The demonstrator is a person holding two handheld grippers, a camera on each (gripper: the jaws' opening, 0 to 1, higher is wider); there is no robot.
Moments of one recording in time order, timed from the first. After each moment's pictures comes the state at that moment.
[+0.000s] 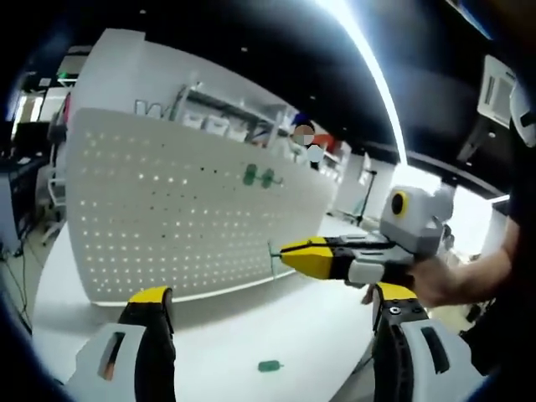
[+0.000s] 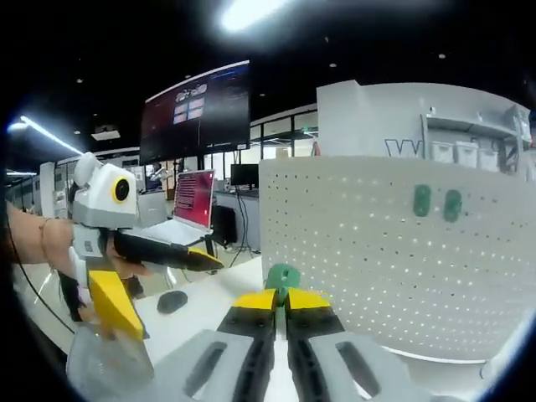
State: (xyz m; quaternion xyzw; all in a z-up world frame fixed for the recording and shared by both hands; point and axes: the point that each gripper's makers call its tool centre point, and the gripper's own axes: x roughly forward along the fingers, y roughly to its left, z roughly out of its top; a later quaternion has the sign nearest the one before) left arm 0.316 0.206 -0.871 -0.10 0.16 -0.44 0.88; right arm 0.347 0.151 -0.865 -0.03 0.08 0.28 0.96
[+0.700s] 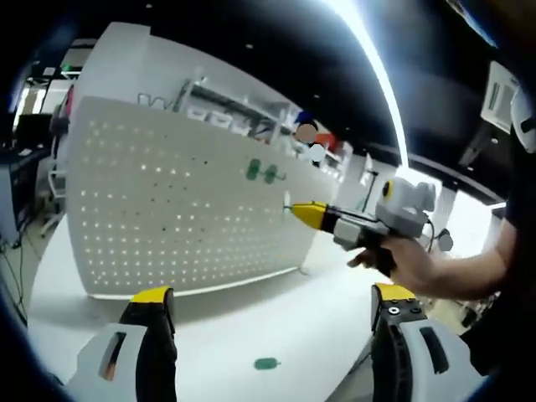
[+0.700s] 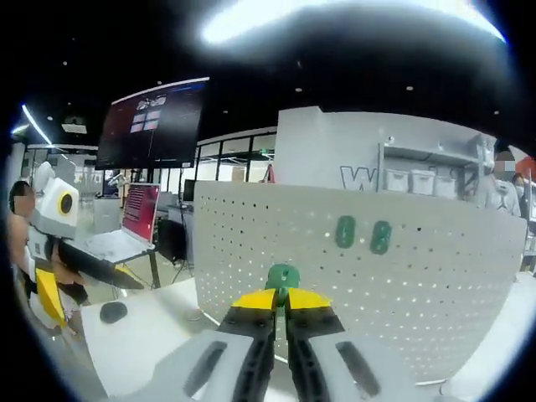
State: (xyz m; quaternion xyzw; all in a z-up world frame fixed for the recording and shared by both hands) left arm 0.316 0.204 -0.880 -0.11 0.17 -0.44 0.87; right arm 0.395 0.073 -0.838 -0.05 0.02 0.16 0.98
